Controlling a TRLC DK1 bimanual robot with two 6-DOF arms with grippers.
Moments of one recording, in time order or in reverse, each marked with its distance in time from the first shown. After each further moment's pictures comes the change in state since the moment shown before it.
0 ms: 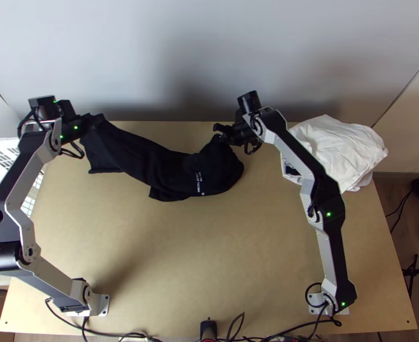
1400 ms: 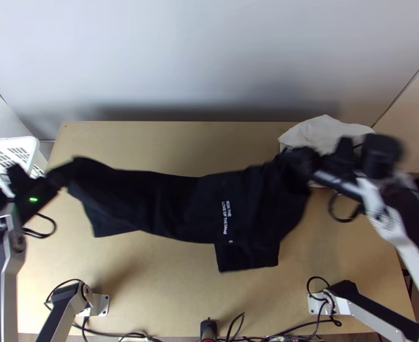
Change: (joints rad) left arm 0.195 -0.893 -0.635 0.015 0.450 -0.247; right arm -0.097 -1.231 -0.996 0.221 -0.023 0.343
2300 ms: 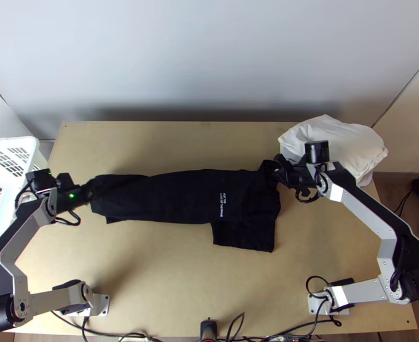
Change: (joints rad) left arm -0.025 0.533 -0.125 0.021 -0.134 0.161; right arm -0.129 0.455 -0.196 0.209 0.061 0.021
